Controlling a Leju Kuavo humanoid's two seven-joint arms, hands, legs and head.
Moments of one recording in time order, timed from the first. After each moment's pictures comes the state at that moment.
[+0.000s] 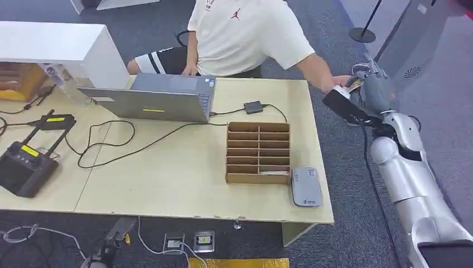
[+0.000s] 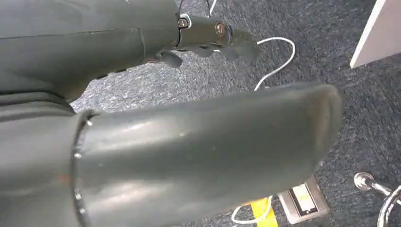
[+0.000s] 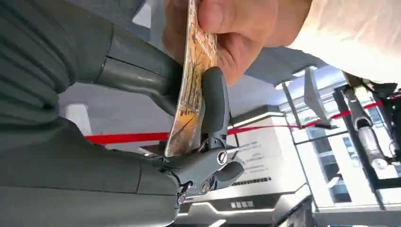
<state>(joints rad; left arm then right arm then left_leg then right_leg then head) -0.26 0.29 -0.83 -0.42 0.20 0.24 -0.15 -0.80 -0.32 0.42 -0.87 0.88 -0.11 -0.15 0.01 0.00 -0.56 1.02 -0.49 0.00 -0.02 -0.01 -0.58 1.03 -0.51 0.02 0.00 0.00</state>
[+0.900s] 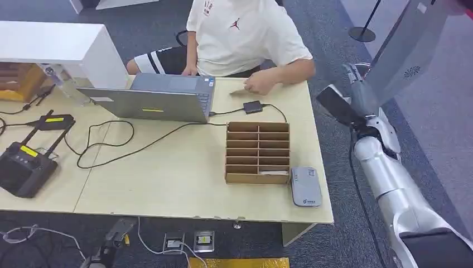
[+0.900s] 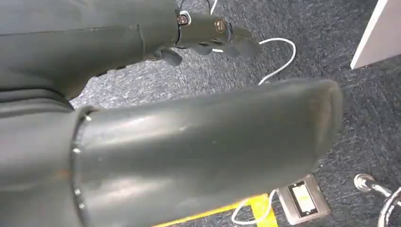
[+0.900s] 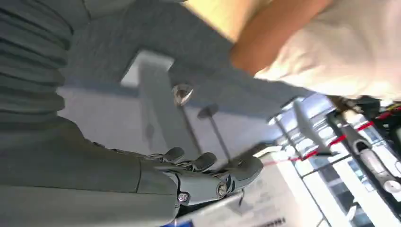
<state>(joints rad) -0.25 0.31 -0.85 -0.44 0.25 0.27 -0.16 -0.85 -0.24 0.42 -0.71 0.58 -0.12 -0.24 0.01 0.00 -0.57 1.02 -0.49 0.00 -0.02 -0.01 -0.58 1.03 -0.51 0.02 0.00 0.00</state>
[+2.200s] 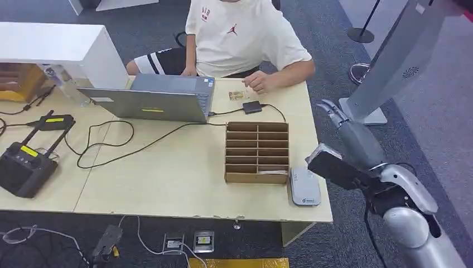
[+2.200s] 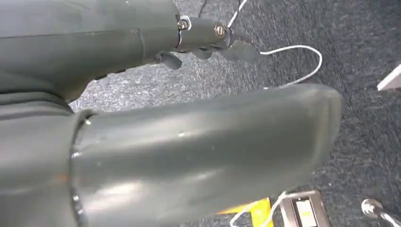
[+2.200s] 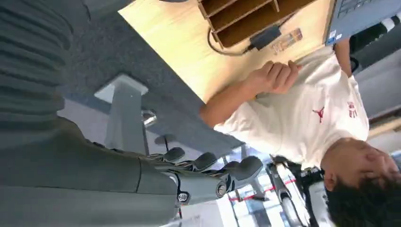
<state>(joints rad) -0.18 0.32 -0.85 -0.43 0.40 0.32 -0.23 -0.32 -0.46 0.44 -1.84 0.59 0.28 0.12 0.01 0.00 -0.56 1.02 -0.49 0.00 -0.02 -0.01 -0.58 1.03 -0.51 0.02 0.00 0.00</state>
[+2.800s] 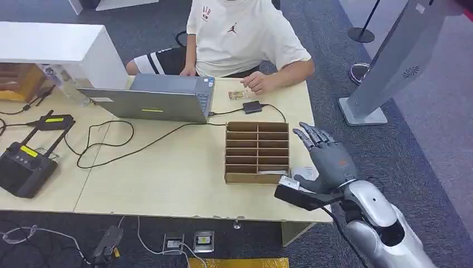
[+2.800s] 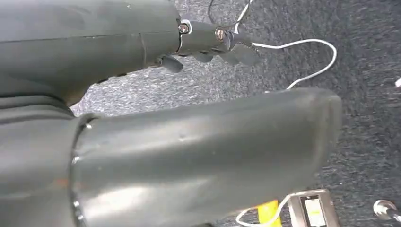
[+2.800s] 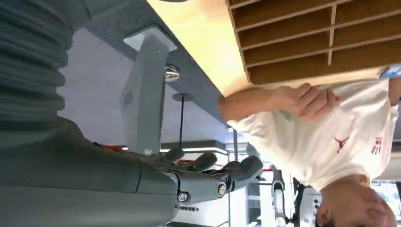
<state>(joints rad) -0.18 0.31 -0.85 -0.41 0.43 0.30 -0.20 -0.31 -0.44 0.63 -1.67 0.98 0.20 0.08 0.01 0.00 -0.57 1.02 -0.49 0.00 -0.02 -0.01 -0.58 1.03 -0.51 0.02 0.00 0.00</state>
